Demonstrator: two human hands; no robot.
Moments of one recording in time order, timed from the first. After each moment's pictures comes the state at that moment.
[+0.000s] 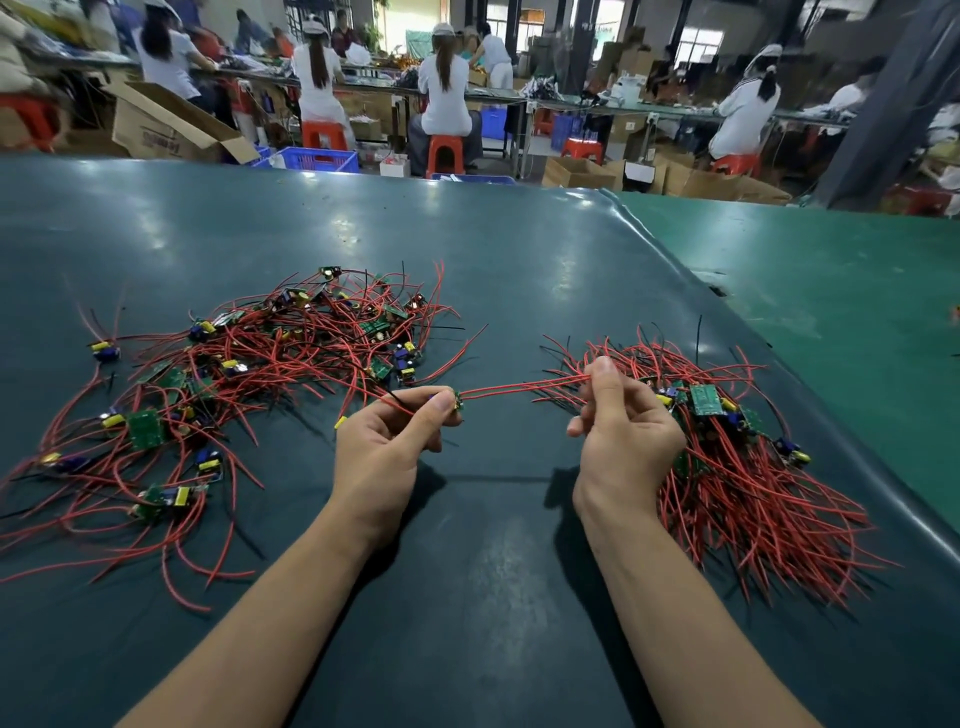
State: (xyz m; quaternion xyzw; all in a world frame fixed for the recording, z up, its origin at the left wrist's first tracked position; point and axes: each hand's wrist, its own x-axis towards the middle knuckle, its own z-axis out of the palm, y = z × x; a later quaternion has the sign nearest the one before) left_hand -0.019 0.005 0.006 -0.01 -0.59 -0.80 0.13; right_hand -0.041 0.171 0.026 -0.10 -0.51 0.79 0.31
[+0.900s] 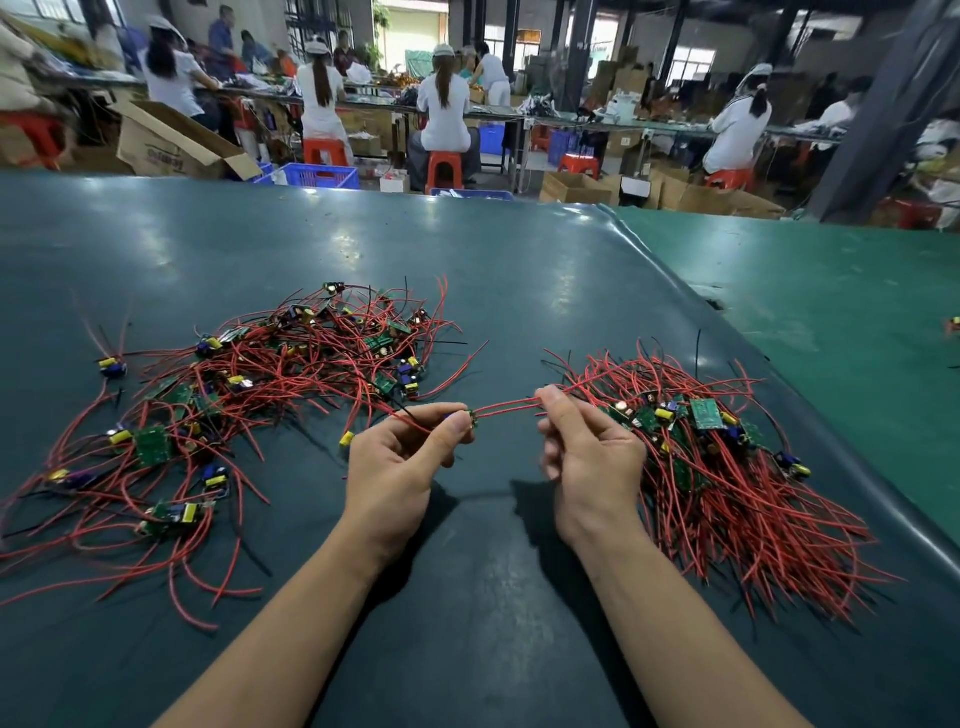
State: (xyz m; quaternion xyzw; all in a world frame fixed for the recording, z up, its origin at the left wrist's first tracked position) left_hand -0.015 0.009 0.011 -0.04 -0.62 -0.76 0.16; right_hand -0.035 0.155 0.023 -0.08 -0.51 0.84 0.17
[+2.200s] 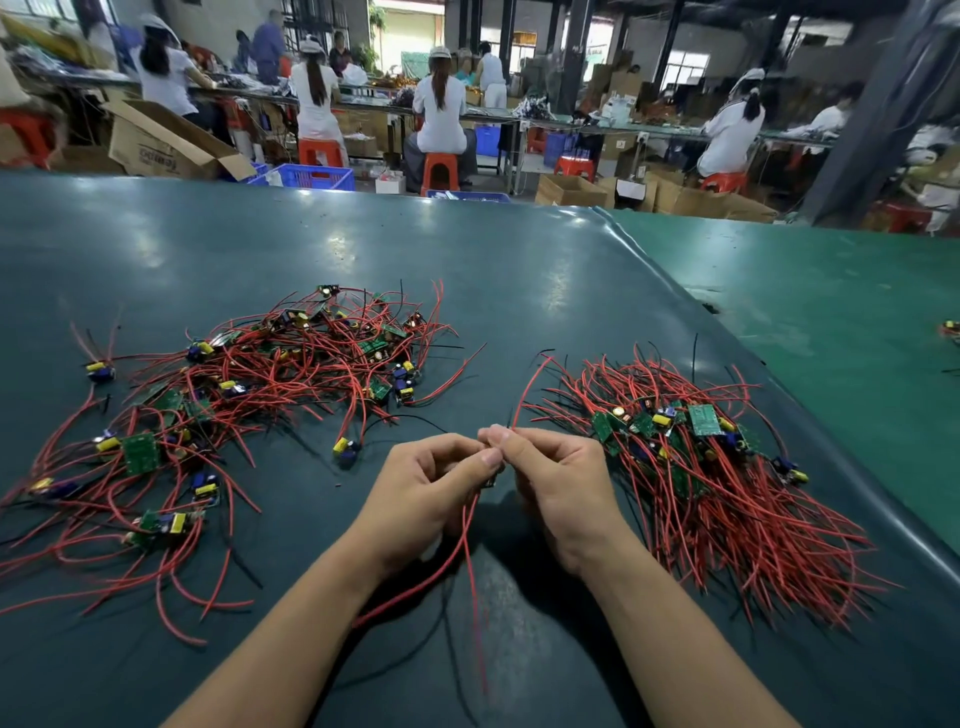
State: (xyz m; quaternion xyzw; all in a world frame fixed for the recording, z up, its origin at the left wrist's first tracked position) left_hand -0.010 0.013 0.014 -0.12 -0.67 -0.73 0.00; right_hand -0.022 0.153 0.018 0.06 -0.61 0.79 0.02
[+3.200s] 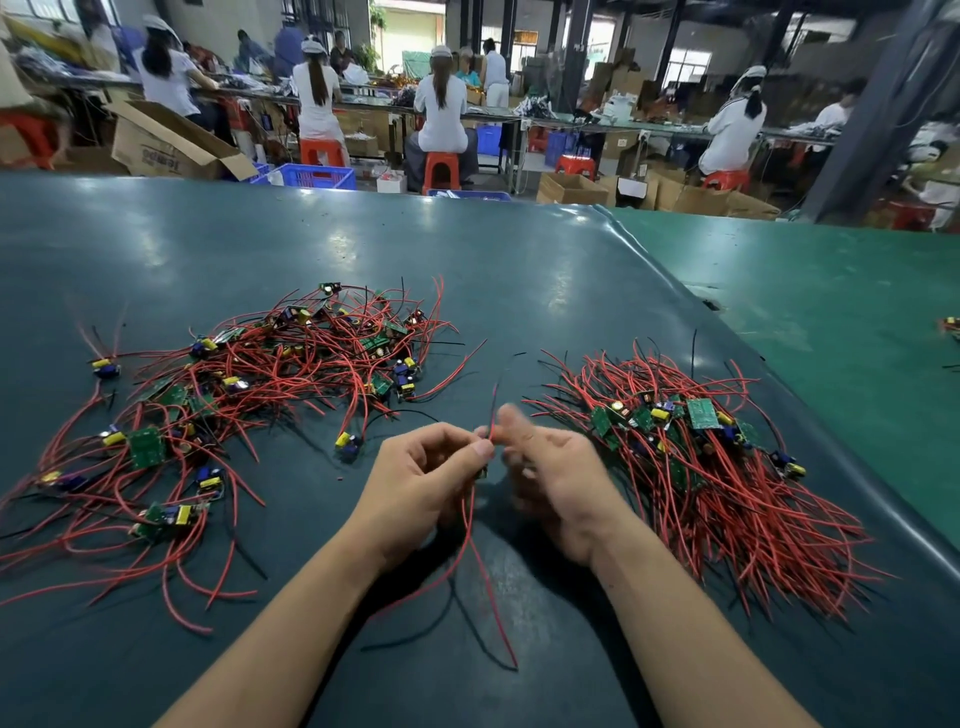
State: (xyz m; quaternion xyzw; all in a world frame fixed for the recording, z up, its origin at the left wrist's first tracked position) left_hand -0.006 0.012 0.015 -0.08 -0.67 -0.73 0.04; right_hand -0.030 0.160 0.018 -0.01 -0.60 0.79 -0.10
